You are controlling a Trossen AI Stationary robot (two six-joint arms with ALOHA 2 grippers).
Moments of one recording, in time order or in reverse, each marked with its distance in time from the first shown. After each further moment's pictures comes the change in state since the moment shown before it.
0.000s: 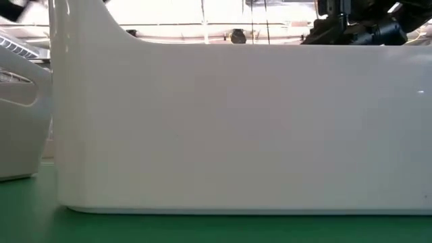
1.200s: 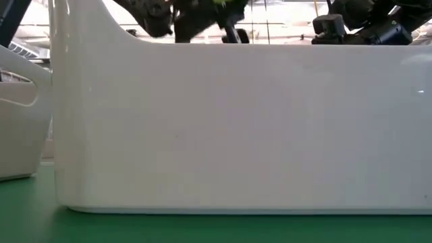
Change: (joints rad) left arm 0.740 0.204 0.000 1.309 0.885 0.687; right arm -0.026 0.000 0.000 -0.118 0.172 -0.076
